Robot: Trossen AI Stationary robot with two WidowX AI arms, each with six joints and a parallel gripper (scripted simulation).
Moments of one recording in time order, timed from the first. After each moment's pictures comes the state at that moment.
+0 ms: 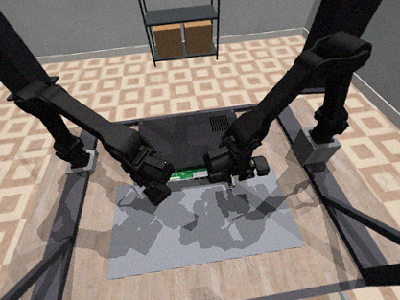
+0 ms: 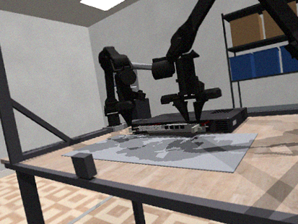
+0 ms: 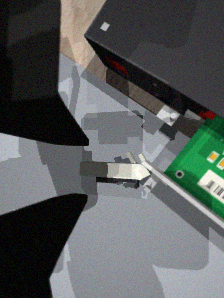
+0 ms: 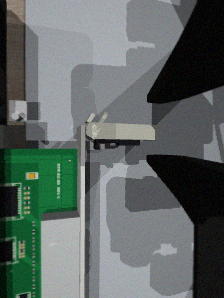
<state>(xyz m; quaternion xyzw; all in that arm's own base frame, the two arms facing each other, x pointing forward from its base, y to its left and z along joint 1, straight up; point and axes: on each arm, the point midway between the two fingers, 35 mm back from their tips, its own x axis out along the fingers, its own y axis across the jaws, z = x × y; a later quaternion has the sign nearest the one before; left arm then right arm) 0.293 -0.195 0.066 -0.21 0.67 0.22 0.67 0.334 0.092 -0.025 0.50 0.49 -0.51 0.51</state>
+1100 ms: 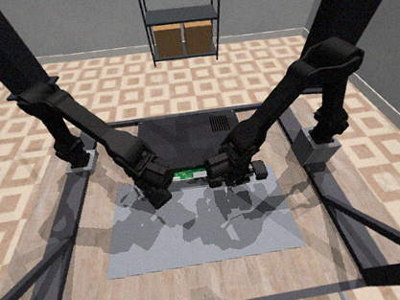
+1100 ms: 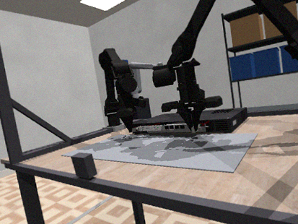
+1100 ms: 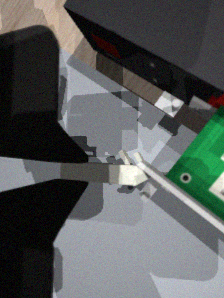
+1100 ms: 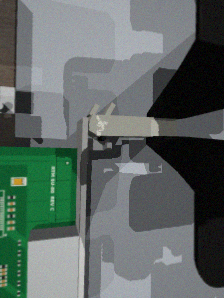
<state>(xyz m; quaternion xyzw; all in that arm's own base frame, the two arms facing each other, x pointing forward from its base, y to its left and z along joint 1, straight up) 0.292 -0.195 0.039 -0.21 0.67 0.22 0.68 0.334 0.095 -0.050 0.49 0.50 -0.50 0.51</state>
